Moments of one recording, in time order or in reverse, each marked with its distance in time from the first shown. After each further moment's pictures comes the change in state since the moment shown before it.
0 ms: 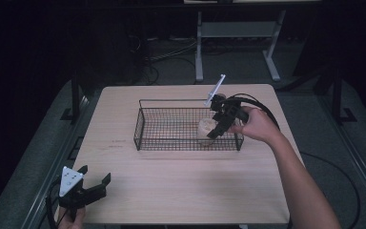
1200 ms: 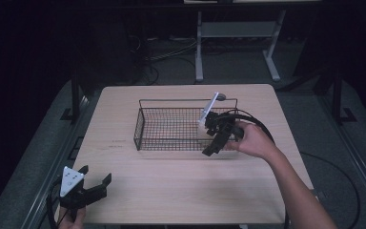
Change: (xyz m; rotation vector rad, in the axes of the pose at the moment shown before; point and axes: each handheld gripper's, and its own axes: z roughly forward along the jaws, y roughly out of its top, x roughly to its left) left arm -0.001 0.000 0.001 0.007 -0.001 0.006; right arm 0.038 -0.007 0.024 -0.008 0.048 -0.051
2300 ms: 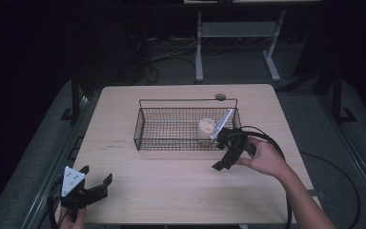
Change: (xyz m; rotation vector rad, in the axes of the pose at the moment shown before) left arm -0.001 0.000 0.001 0.003 -0.003 0.006; right arm 0.020 -0.048 0.014 -0.019 0.014 0.029
